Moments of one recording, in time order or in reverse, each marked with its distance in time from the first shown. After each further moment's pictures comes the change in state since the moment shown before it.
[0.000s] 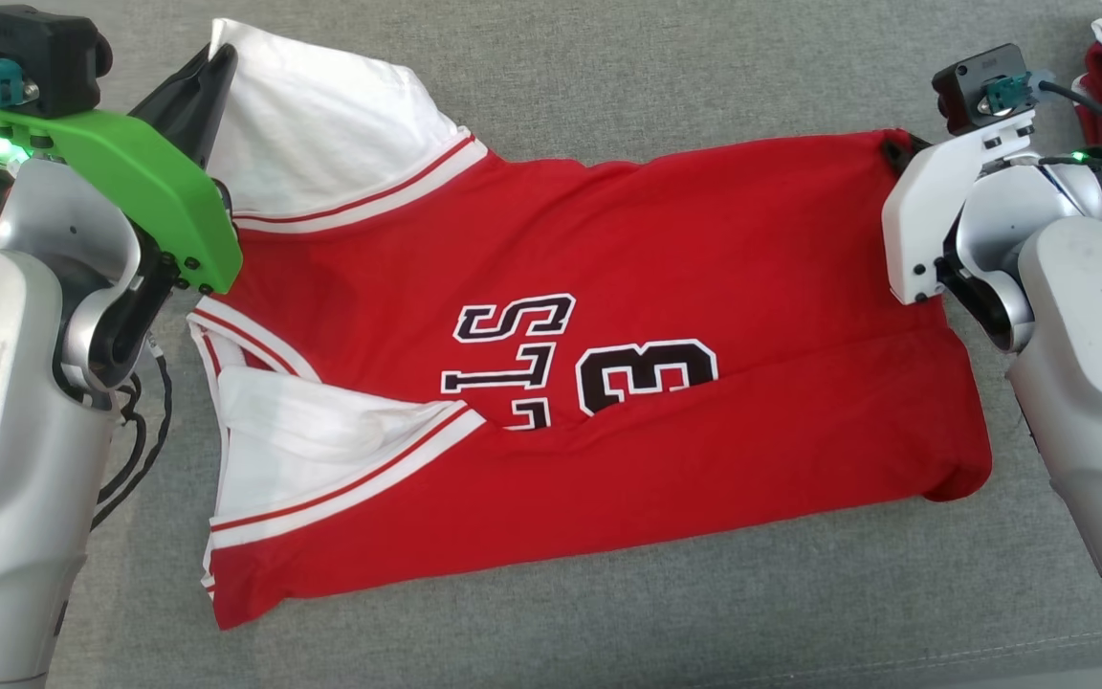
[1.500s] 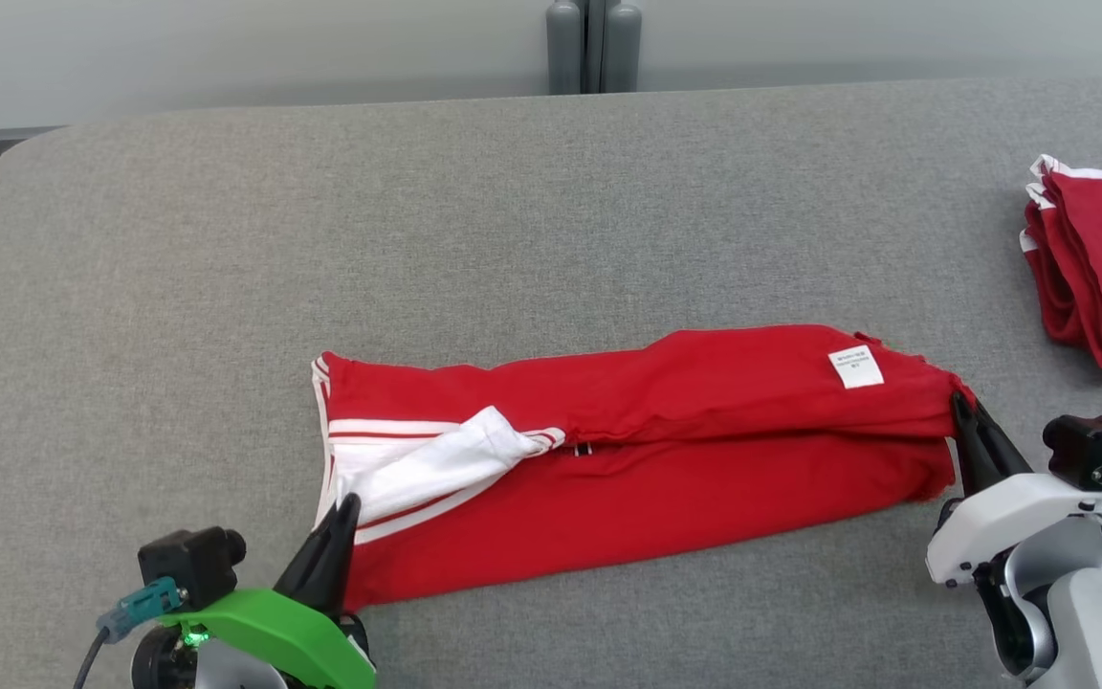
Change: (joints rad) left arm 0.781 -0.117 -0.003 -0.212 -0.148 0.127 -0.294; right arm 0.651 0.152 -0.354 -0.237 0.023 0.000 -0.476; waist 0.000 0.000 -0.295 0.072
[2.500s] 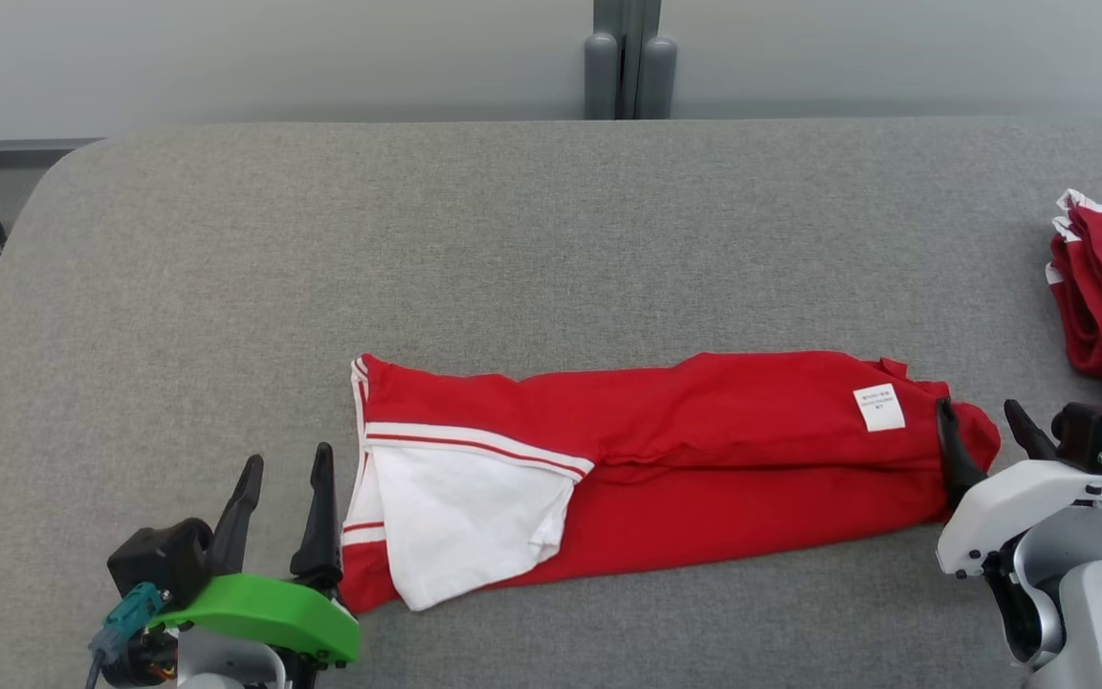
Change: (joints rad) left arm -0.061 -0.050 0.028 0.125 0.109 0.082 -0.240; right arm -0.003 0.051 -0.093 -0.024 -0.062 0.000 0.119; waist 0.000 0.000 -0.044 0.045
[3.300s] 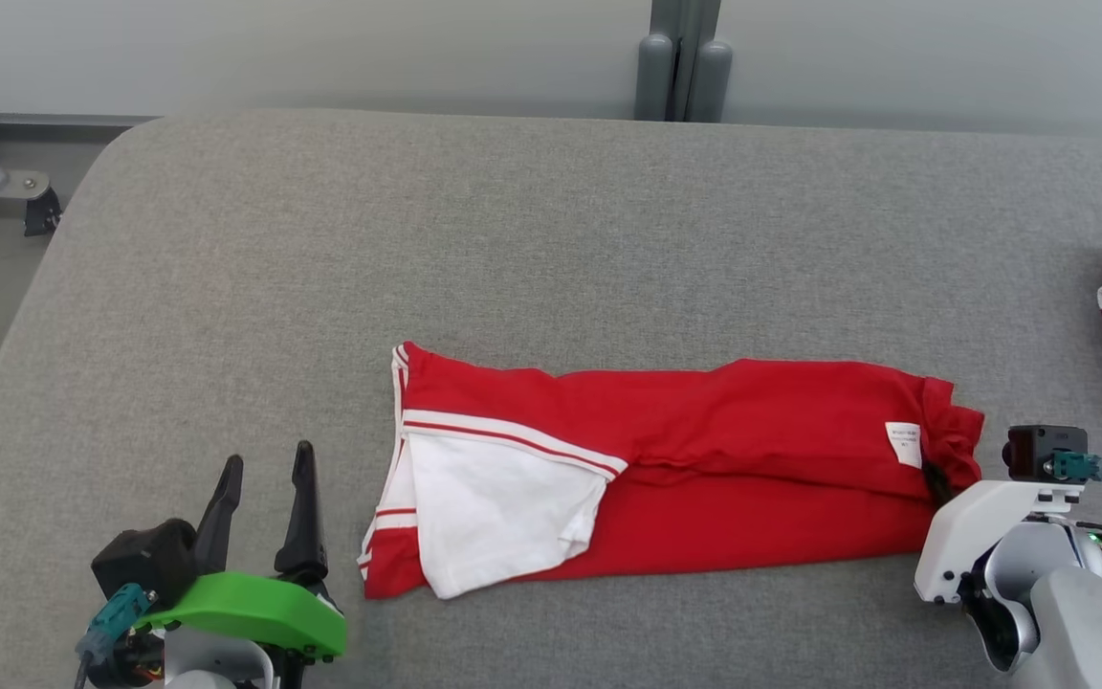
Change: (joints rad) left arm -0.011 0.006 0.016 0.033 -0.002 0.008 -0.029; right arm -0.084 -0.040 0.072 0.283 0.041 0.000 0.078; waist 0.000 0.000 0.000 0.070
